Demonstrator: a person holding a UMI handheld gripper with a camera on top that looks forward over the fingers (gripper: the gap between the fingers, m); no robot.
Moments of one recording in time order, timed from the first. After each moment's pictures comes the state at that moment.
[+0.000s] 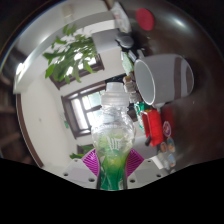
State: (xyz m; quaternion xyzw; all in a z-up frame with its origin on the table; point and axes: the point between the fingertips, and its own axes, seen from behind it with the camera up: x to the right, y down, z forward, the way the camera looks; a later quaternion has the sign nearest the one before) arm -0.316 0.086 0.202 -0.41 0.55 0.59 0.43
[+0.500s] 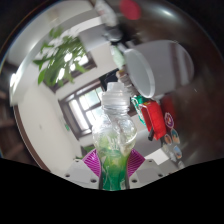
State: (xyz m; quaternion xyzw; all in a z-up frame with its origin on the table) arm -0.437 0.054 0.279 -0.38 0.58 0.62 0.36
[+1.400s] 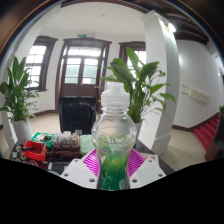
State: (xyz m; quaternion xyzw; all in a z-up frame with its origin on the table) arm -0.140 0.062 0.383 -0.80 0.15 -0.17 0.56
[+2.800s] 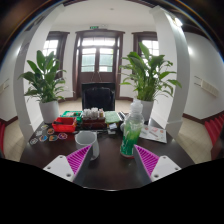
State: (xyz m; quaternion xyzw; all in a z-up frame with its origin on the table) arm -0.314 0.326 0.281 -0.84 0.12 -0.10 0.52
